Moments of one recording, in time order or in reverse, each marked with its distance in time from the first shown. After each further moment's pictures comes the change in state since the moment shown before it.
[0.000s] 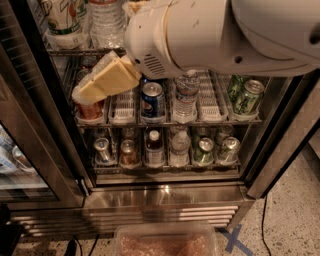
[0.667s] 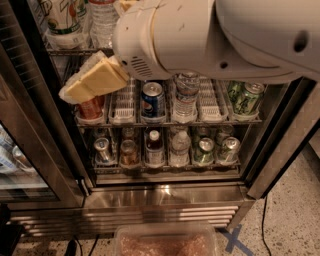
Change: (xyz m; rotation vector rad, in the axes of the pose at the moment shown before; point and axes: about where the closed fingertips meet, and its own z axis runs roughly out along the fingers) arm -0.010 0.006 0.009 0.017 -0.029 -0.004
